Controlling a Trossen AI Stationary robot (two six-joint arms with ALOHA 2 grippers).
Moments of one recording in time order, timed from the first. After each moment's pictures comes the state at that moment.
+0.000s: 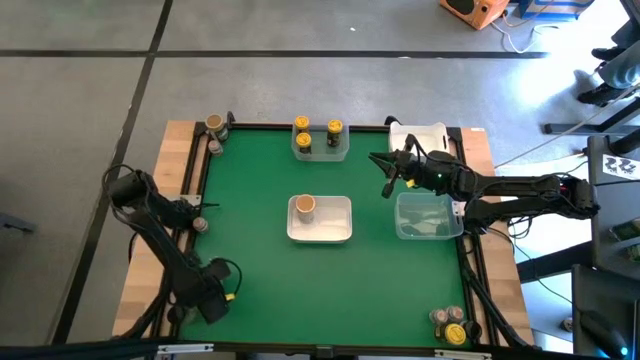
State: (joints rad) left arm -0.96 1.66 0.97 -1.10 0.19 -1.49; right arm -0.25 1.00 0.49 0.44 0.19 -0.23
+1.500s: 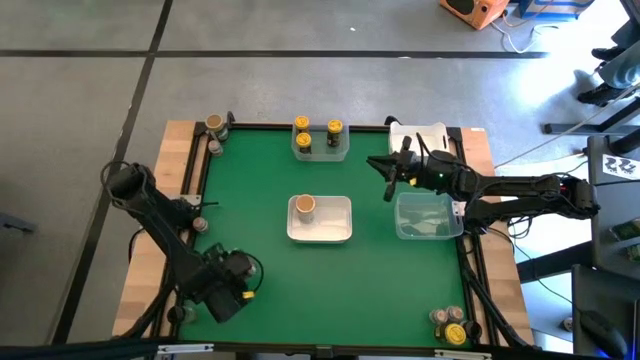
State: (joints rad) left arm -0.86 1.59 1.12 -1.05 -0.36 -1.46; right arm -0.25 1.00 0.49 0.47 0.08 -0.09
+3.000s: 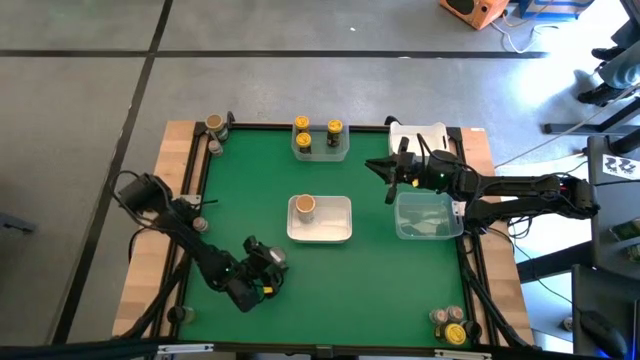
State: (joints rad) left arm -0.75 1.74 0.74 -0.09 -0.91 -1.08; right arm -0.25 1.00 0.49 0.50 0.01 -0.09
